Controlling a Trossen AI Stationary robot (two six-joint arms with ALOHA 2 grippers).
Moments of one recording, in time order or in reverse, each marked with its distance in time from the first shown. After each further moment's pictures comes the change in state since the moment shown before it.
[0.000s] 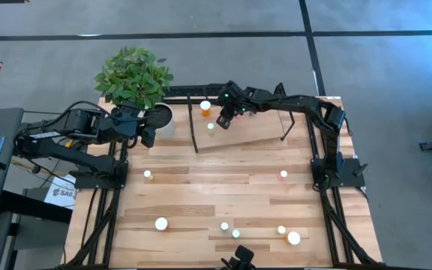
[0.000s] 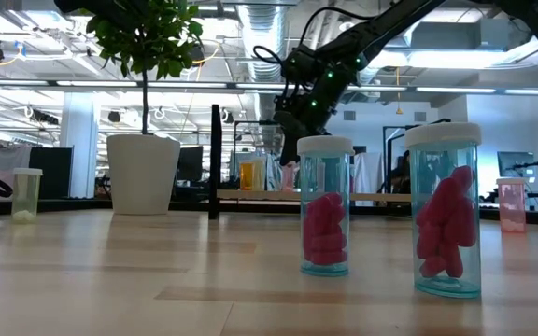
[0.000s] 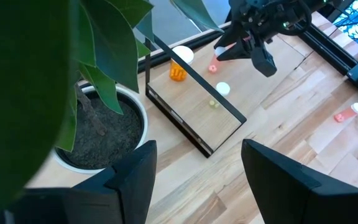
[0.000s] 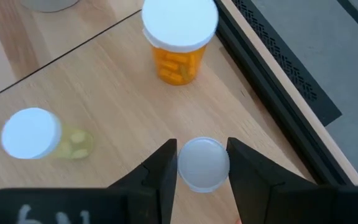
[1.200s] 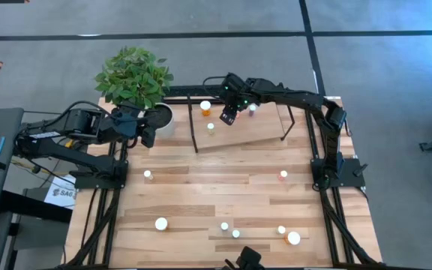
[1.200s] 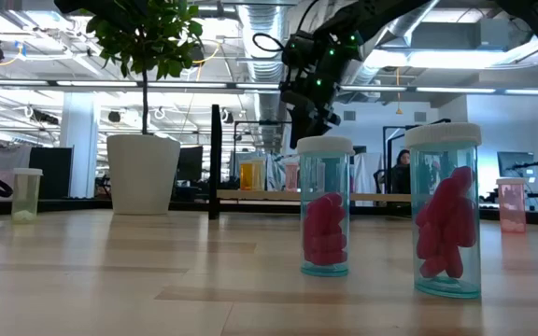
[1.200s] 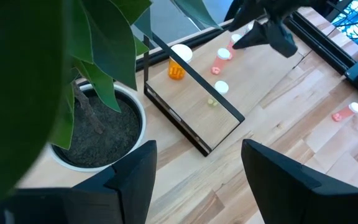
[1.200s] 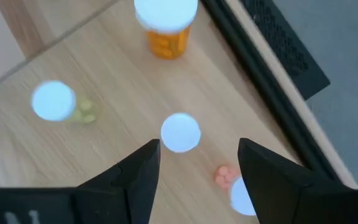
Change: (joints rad) left arm 0.000 0.000 0.000 0.000 0.008 -0.006; right arm -0.005 -0.008 0.196 -0.343 -0.001 0.011
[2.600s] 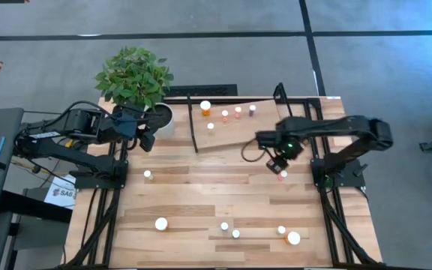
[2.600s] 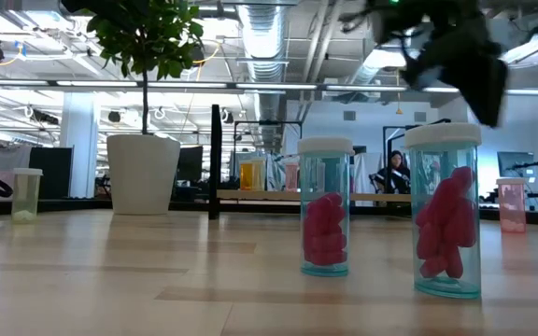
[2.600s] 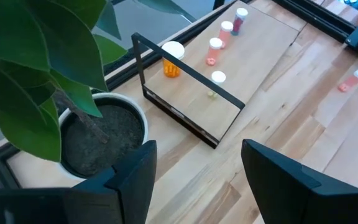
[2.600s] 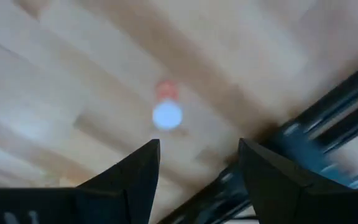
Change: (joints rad) left arm 0.000 0.000 0.000 0.000 0.028 0.169; right arm 0.401 -0.515 -0.541 -0.659 -0.151 0.751
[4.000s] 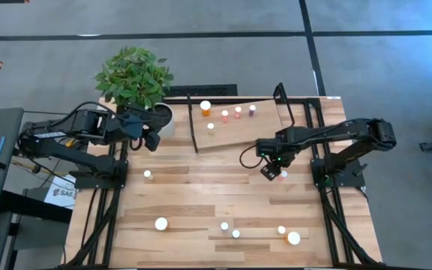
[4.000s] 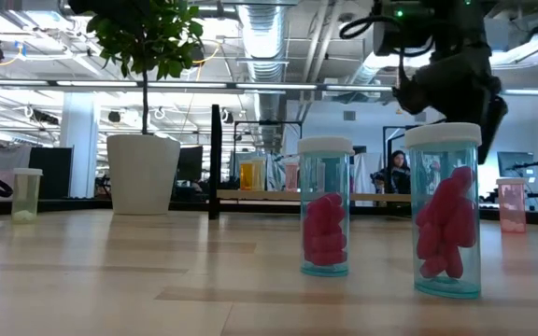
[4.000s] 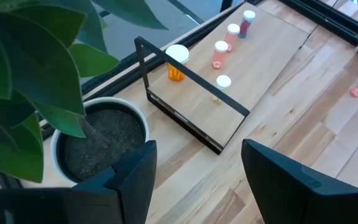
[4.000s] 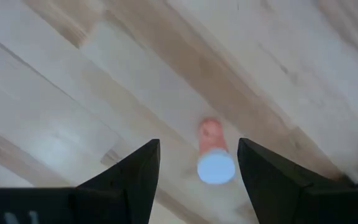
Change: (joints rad) left arm 0.000 0.046 0.000 0.023 -0.036 -0.014; right arm 0.046 -0.012 -0.169 0.312 0.005 0.001
